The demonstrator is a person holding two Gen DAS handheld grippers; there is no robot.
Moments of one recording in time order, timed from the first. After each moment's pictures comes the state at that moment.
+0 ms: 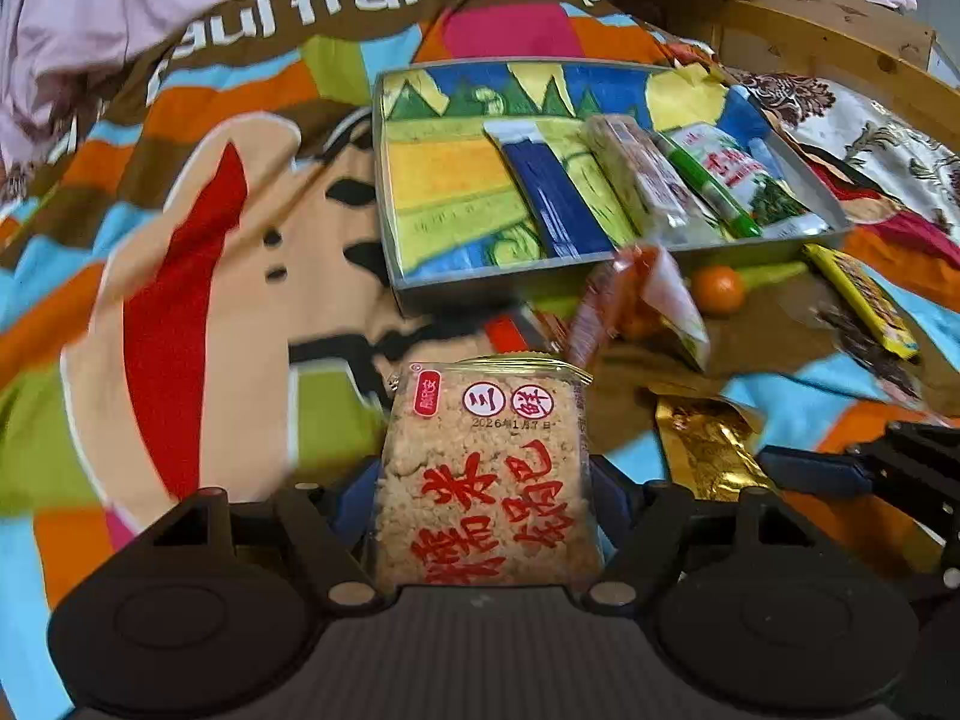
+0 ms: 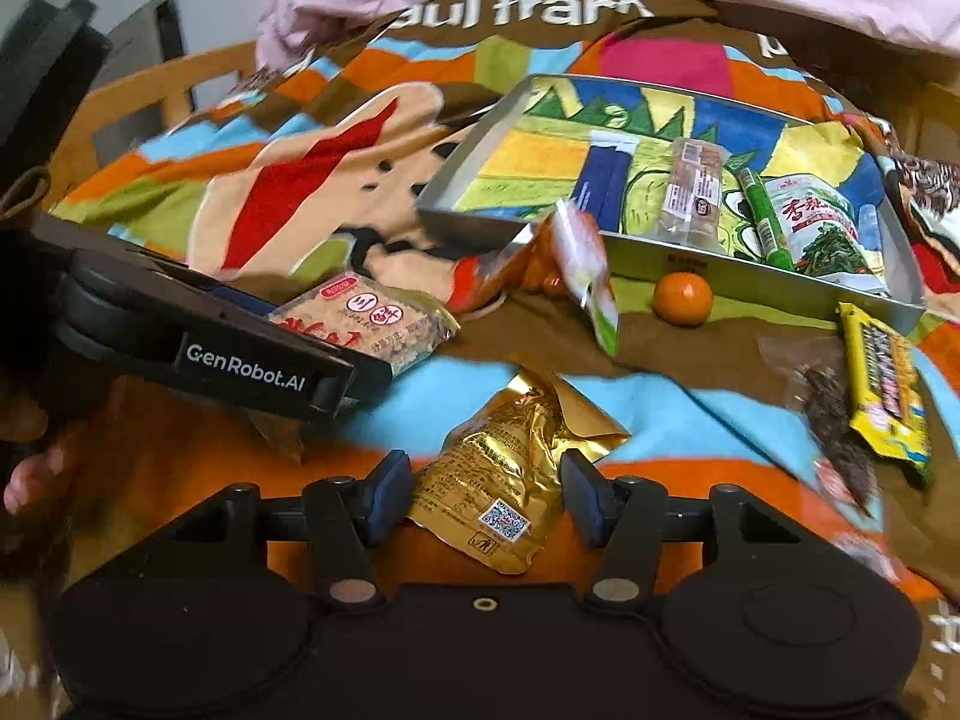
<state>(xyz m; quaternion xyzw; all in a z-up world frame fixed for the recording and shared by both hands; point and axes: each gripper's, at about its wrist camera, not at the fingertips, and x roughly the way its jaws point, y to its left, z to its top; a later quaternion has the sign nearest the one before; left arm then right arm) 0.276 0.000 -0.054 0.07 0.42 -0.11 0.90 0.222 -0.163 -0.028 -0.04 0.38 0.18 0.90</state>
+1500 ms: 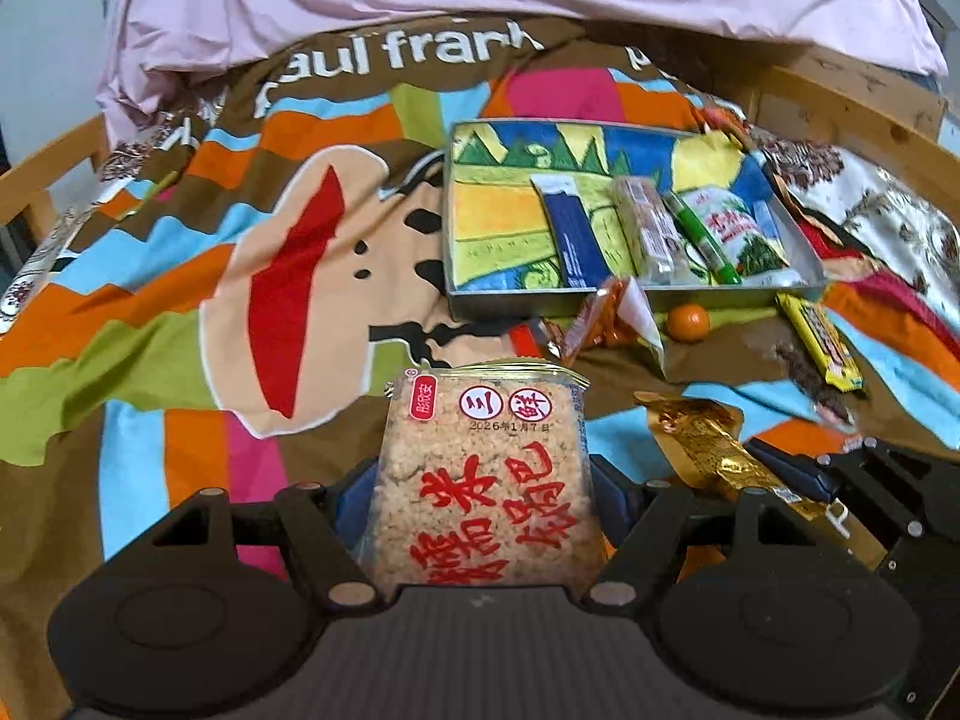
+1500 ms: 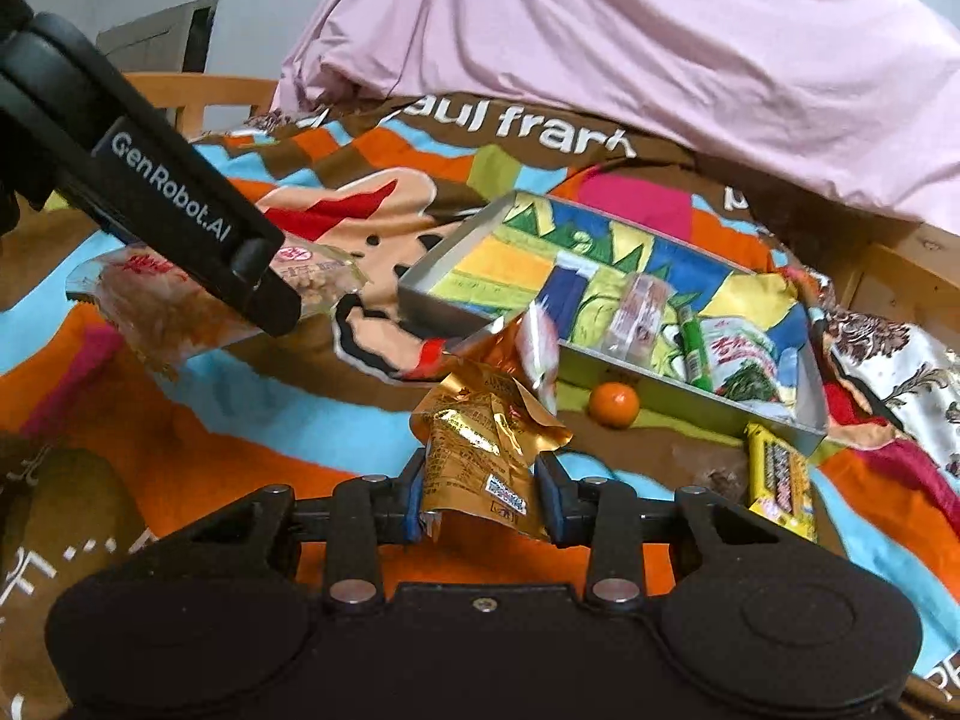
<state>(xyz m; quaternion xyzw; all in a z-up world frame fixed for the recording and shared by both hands) 0.206 0.001 0.003 0.03 0.40 -0.03 0.92 0.186 -0.159 -0.021 -0.13 0.25 0.14 0.95</state>
